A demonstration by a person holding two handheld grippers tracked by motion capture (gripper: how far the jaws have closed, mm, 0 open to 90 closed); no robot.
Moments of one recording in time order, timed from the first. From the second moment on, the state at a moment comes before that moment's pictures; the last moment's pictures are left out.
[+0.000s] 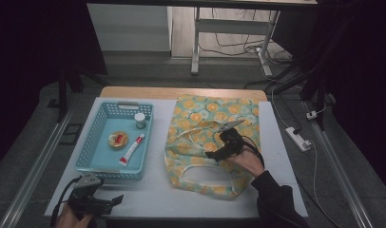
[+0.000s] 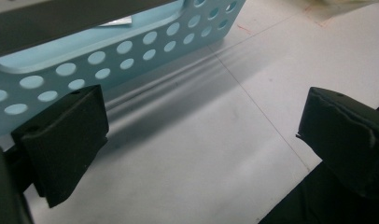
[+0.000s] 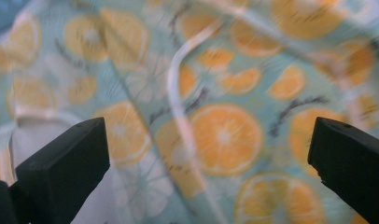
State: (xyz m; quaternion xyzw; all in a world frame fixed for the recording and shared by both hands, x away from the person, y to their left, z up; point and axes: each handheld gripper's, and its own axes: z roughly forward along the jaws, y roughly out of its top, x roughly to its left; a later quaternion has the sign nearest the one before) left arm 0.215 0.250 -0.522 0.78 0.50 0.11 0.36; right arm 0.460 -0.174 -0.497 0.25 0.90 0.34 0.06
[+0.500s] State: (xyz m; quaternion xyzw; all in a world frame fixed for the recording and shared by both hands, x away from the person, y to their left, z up) left arm 0.215 0.250 -0.522 0.78 0.50 0.11 0.36; right arm 0.448 -0.164 -0.524 0.22 0.92 0.32 0.09
